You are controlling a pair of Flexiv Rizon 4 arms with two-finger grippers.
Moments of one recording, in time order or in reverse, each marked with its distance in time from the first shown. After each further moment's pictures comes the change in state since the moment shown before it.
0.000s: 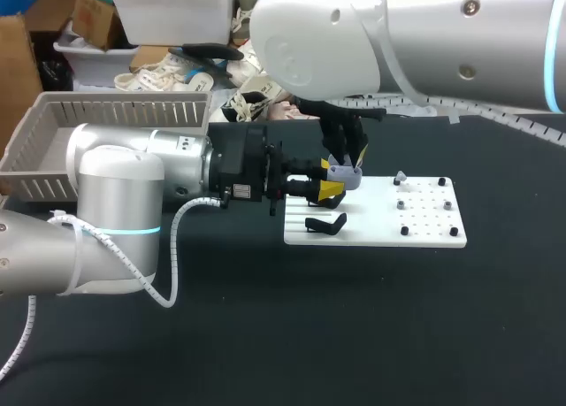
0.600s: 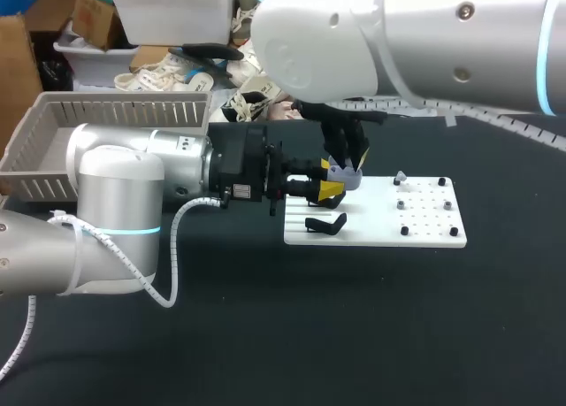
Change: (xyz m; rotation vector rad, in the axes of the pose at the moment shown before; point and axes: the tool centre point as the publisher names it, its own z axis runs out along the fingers) left arm 0.000 0.000 0.000 0.000 0.000 0.000; right arm -0.001 0.001 0.009 0.012 0.011 -0.011
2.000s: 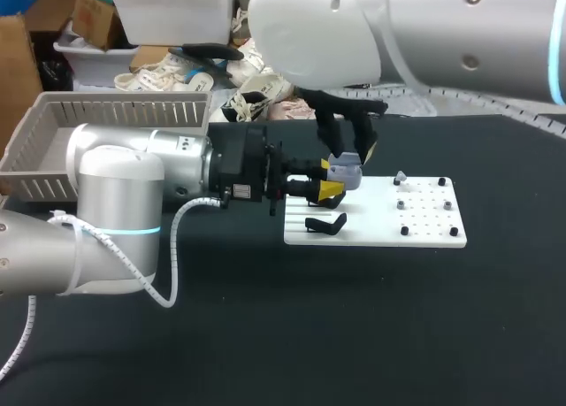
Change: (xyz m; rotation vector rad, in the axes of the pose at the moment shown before) left arm 0.000 0.000 0.000 0.000 0.000 0.000; right arm -0.002 -0.007 -0.022 -0.019 -0.011 0.052
